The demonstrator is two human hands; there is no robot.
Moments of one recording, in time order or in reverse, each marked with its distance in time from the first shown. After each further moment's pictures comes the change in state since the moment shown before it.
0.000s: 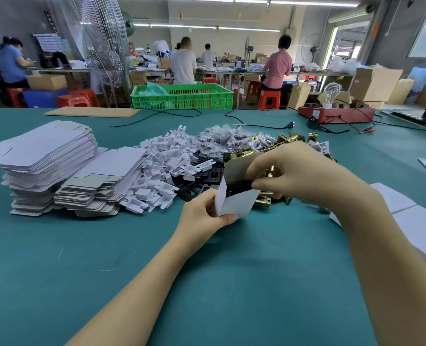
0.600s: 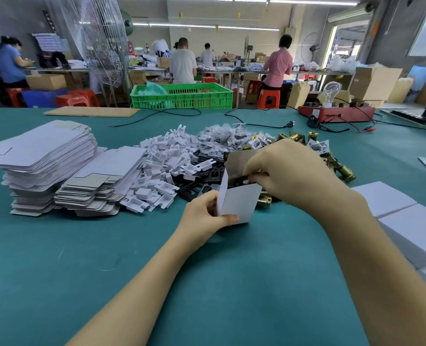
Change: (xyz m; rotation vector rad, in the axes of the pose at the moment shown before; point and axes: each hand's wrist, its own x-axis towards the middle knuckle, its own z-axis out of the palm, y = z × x) left_hand 0.002 -0.001 -0.002 -0.042 -0.093 -0.048; right_hand 0.007 -0.010 0.012 -0.392 0.136 0.011
